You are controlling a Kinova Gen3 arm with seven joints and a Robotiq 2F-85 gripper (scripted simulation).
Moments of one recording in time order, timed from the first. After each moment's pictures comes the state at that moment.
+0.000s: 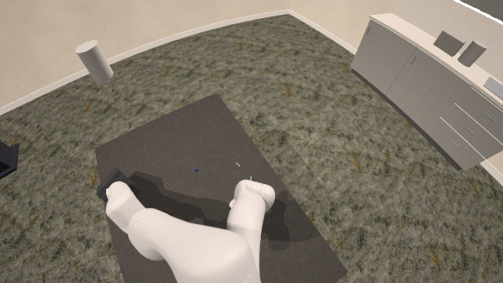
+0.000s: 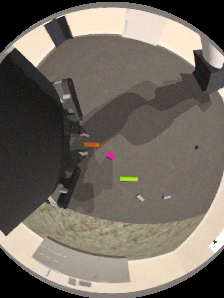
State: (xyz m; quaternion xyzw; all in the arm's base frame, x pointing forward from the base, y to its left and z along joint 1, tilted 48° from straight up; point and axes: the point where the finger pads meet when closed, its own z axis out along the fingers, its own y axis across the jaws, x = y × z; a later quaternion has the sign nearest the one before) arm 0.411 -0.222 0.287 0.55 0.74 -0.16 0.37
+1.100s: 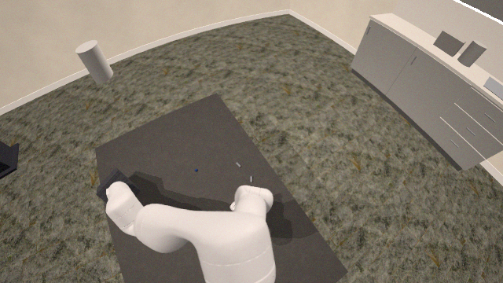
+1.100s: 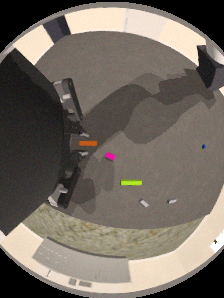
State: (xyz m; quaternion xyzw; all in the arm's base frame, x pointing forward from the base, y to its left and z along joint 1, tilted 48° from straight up) arm 0.426 -0.243 0.264 0.54 0.74 -0.15 0.37
